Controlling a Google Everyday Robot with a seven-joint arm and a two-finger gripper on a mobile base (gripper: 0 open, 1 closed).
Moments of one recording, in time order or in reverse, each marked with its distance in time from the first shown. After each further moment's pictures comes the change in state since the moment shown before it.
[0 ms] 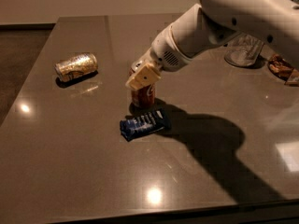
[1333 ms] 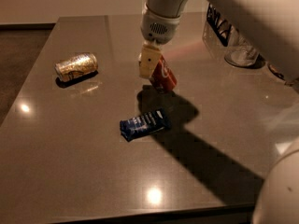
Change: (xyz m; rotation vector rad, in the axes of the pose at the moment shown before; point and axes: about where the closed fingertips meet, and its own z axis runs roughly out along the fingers) arm 0.007 -0.050 -0.008 -0.038 0.502 -0.141
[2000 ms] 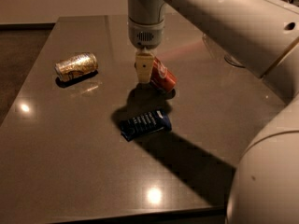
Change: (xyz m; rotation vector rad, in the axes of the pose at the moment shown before) arm -0.003 -0.005 0.023 0.026 0.179 -0.116
